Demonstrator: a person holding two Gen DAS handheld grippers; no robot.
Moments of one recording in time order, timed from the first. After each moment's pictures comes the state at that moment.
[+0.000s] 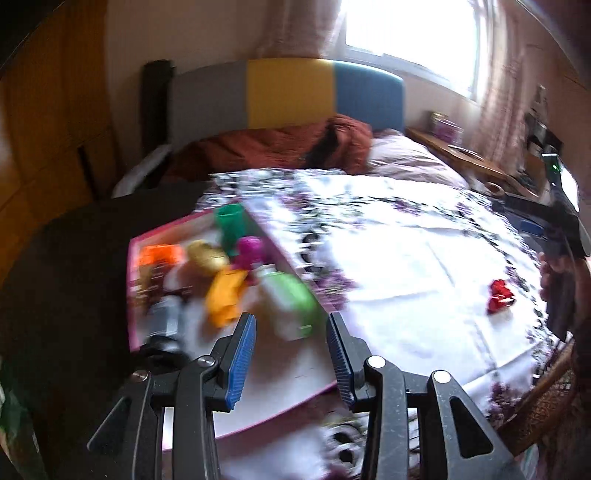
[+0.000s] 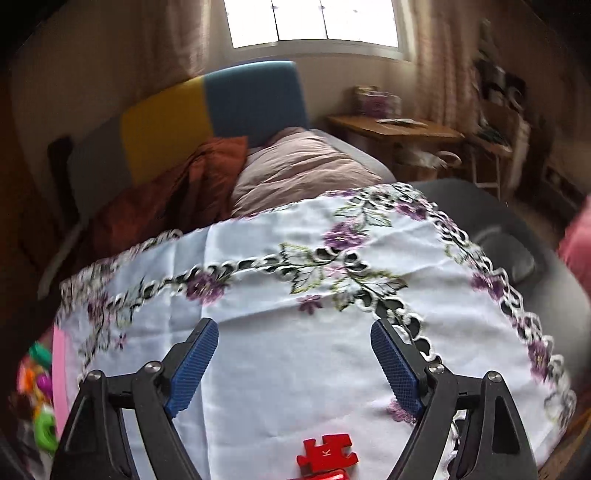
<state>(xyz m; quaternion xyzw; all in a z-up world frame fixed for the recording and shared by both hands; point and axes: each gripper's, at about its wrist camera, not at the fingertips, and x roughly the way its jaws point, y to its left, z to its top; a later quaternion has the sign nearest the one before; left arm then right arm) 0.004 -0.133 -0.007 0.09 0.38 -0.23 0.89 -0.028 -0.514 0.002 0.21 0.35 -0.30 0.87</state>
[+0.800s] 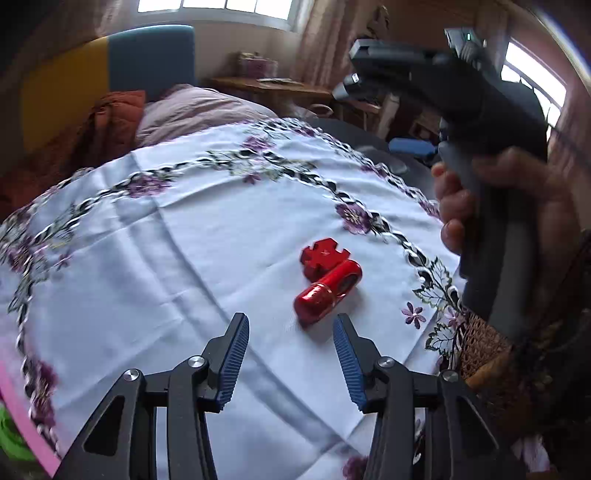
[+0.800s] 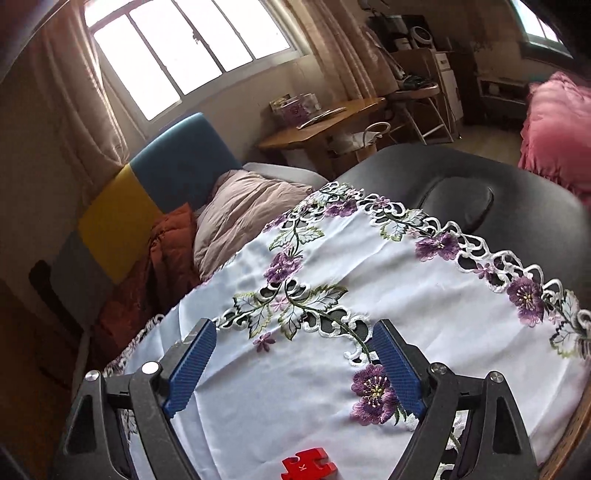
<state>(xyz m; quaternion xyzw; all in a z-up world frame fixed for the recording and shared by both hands) -0.033 -0.363 -0.064 0.19 0.41 -0.53 0.72 -0.097 -0.571 0.006 0.37 0.23 -0.36 0.82</state>
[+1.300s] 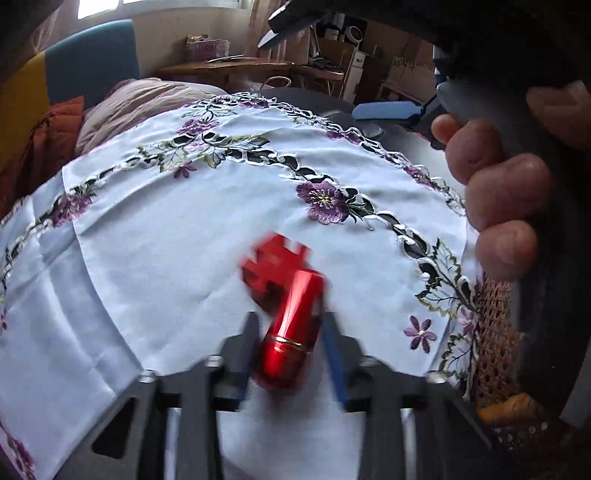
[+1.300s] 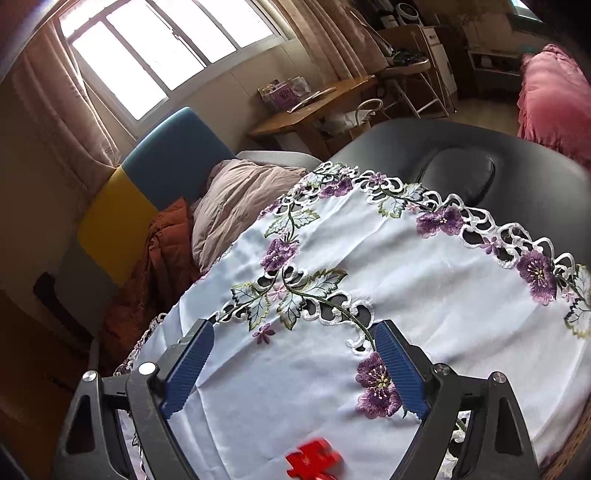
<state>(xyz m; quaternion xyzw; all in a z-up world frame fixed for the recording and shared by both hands) -0.041 -0.424 -0.097 0.23 0.41 -0.57 0.67 -0.094 -0.582 -0.010 0.41 0.25 -0.35 0.80</state>
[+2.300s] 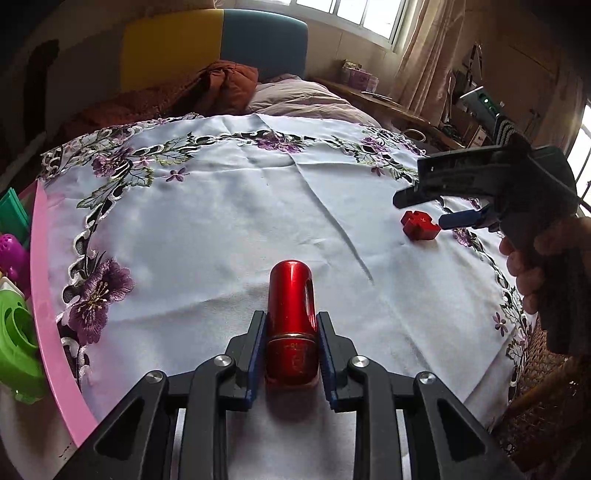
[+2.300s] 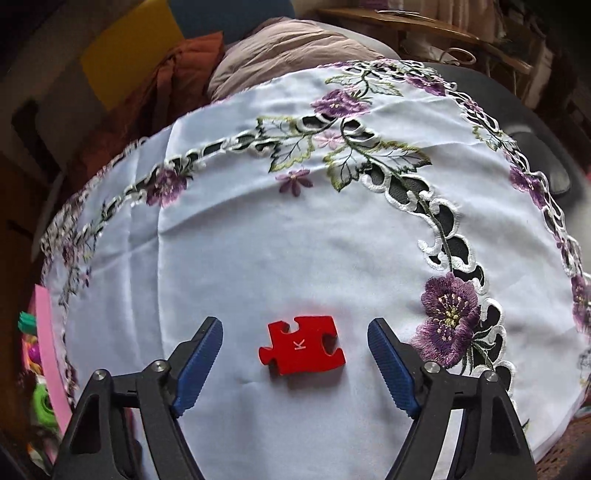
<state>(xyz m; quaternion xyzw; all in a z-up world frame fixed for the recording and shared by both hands) 0.011 -0.285 -0.098 0.10 0.43 -0.39 0.81 -0.010 -0.531 -0.085 0.28 0.53 -0.24 0.77</state>
